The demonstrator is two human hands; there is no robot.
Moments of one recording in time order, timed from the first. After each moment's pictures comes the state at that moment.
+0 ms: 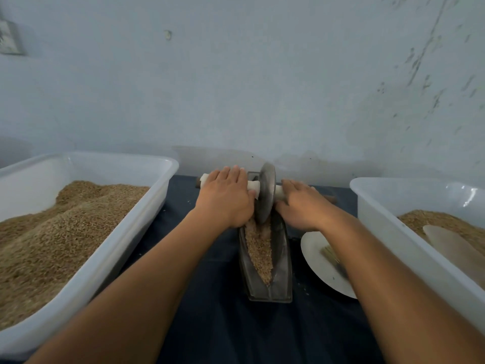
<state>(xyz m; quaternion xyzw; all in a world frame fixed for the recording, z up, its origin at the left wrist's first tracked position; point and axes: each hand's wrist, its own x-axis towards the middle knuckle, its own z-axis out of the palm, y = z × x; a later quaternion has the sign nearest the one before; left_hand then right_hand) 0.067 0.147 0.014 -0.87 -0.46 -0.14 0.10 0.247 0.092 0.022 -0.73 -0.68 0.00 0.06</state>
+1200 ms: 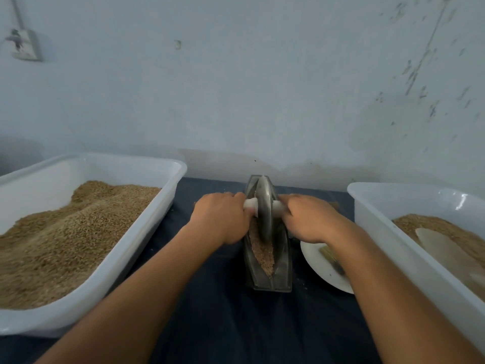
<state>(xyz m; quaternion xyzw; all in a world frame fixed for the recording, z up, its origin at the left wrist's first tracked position) 0.039 0.103 0.018 -0.86 -0.49 -0.10 0.05 0.228 0.048 0.040 -0.70 -0.71 -0.01 0.04</state>
